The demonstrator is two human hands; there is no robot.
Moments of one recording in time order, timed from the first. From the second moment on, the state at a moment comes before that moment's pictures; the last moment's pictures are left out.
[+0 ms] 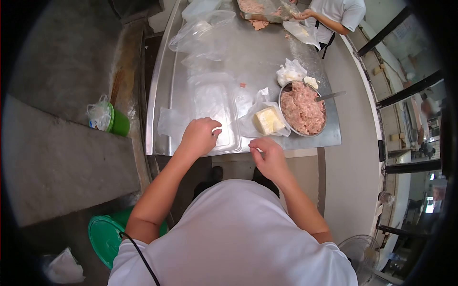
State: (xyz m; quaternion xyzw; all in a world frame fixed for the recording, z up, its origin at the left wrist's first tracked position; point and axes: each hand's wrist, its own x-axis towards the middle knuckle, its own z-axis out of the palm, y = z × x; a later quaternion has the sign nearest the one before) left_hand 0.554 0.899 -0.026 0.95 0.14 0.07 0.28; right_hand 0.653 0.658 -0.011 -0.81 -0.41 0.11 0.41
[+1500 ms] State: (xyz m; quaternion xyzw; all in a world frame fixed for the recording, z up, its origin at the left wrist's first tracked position) left_hand 0.693 0.771 -0.051 0.95 0.08 0.08 0.30; right_hand 0.716 0.535 -0.081 -0.86 -0.27 0.13 0.41
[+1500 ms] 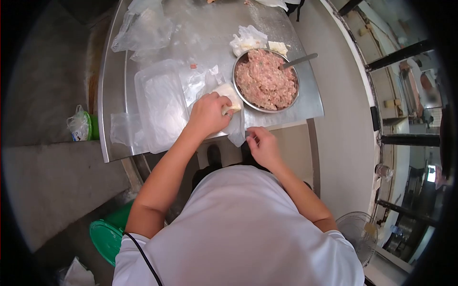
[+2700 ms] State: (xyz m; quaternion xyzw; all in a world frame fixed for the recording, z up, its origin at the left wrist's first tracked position) left_hand 0.666 0.733 -0.036 0.39 0.39 0.23 0.80; right_hand 1.024 0.538 0.030 -0.83 -0.53 -0.05 -0.16
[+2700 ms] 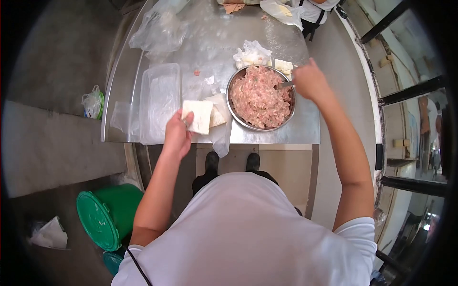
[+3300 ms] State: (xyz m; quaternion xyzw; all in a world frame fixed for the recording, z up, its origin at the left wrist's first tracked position) left_hand 0.735 0.640 -0.107 0.29 0.32 -0.05 0.90; right_hand 0.966 0.469 0.068 -0.92 -0.38 -0.04 -0.05
